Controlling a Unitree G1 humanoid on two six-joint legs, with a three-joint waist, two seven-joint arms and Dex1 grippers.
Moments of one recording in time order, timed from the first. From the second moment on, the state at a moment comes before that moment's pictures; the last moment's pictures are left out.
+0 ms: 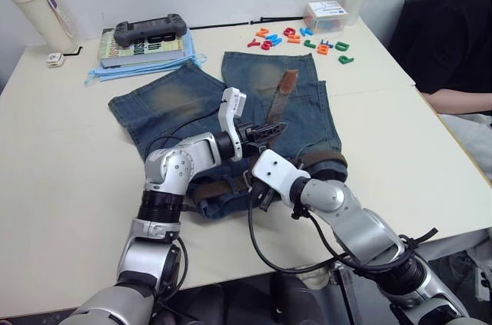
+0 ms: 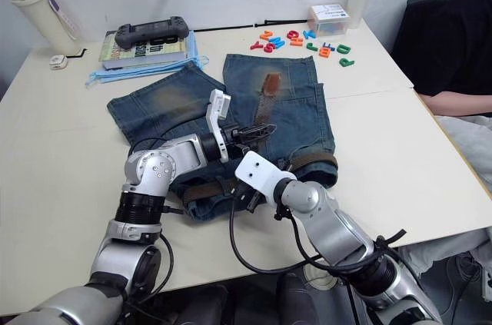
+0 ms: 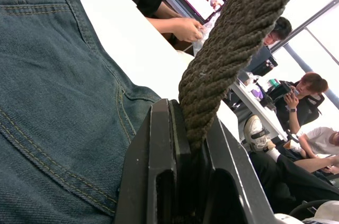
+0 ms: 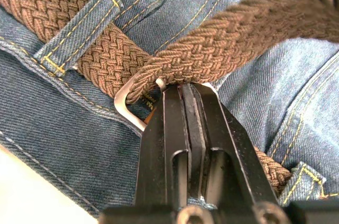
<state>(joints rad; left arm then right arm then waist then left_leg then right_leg) -0.77 0.10 0.04 0.17 -0.72 0.95 -0.41 -0.47 -0.45 0.55 -0.53 -0.05 0.98 0.46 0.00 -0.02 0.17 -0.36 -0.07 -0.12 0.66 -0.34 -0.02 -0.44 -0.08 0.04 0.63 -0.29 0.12</state>
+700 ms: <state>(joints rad) -0.92 -0.08 -0.03 0.38 -0.56 0.90 -0.42 -0.50 -0.48 0.62 -0.54 -0.16 0.98 0.49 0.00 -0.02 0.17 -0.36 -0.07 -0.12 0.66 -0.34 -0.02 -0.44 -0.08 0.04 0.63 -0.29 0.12</state>
